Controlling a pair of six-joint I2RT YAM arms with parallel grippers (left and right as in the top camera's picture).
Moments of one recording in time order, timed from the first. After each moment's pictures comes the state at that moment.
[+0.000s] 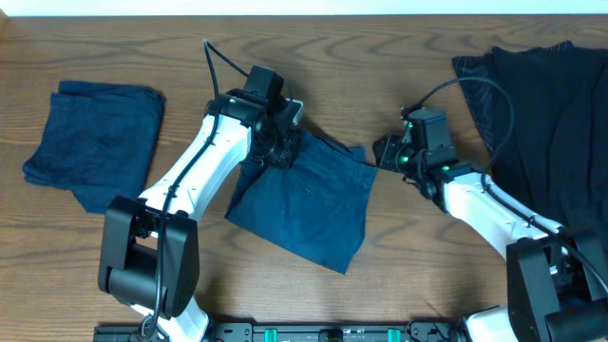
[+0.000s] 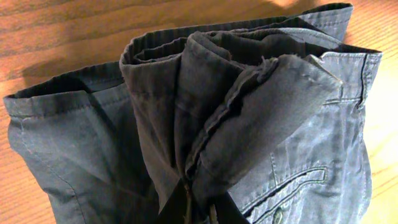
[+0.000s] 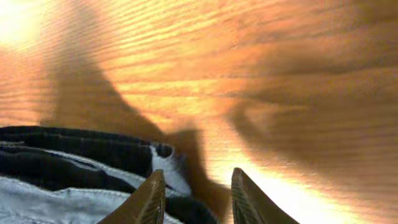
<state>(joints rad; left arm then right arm) -0.35 1.81 1.35 -0.87 0.28 -0.02 0.27 1.63 0.81 -0.03 -0.19 0.55</state>
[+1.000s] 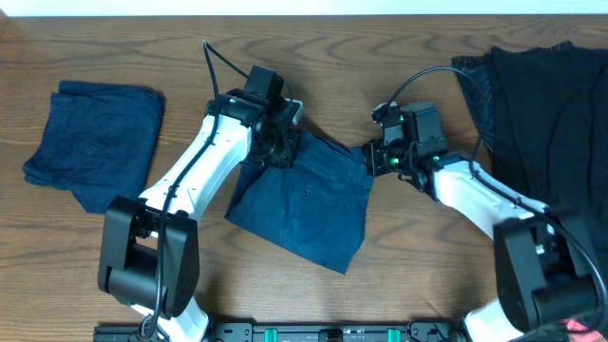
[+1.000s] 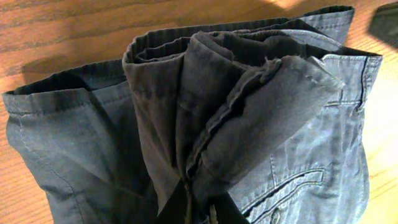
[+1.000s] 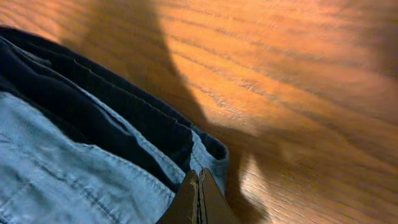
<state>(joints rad) -0.35 1.81 1.35 -0.87 0.28 -0.04 0.30 1.75 0.89 -0.06 -0.37 0.18</state>
